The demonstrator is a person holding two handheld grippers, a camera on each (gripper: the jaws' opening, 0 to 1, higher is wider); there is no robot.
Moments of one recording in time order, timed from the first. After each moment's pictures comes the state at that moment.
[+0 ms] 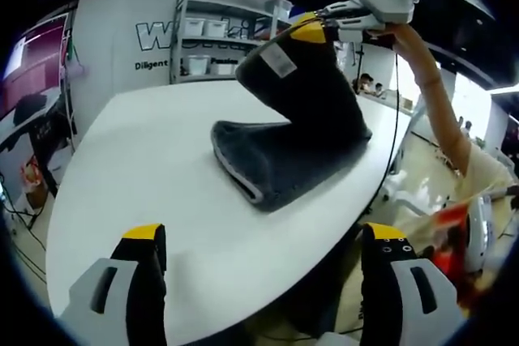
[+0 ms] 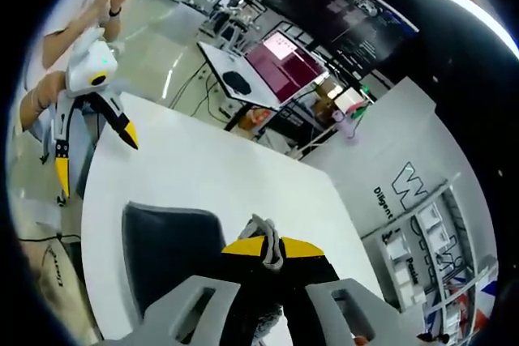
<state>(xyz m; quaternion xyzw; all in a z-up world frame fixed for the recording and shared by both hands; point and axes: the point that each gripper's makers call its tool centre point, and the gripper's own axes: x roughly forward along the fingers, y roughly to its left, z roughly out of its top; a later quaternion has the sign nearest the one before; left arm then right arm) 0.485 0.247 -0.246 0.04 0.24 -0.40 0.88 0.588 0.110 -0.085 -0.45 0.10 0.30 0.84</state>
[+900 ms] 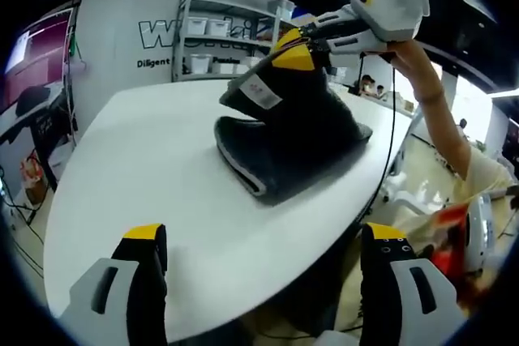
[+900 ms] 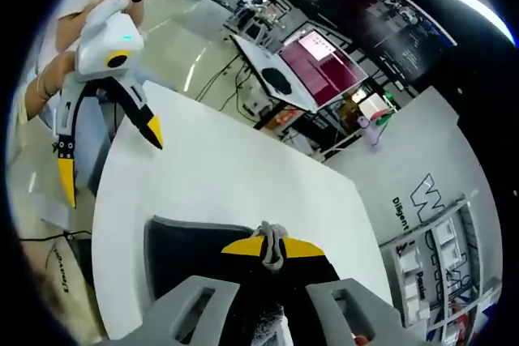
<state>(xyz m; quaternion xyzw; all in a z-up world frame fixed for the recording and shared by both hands) 0.484 0.254 -0.253 0.04 0.25 -0.40 0.88 0.573 0.167 -0.146 -0.48 0.12 0.35 0.80</state>
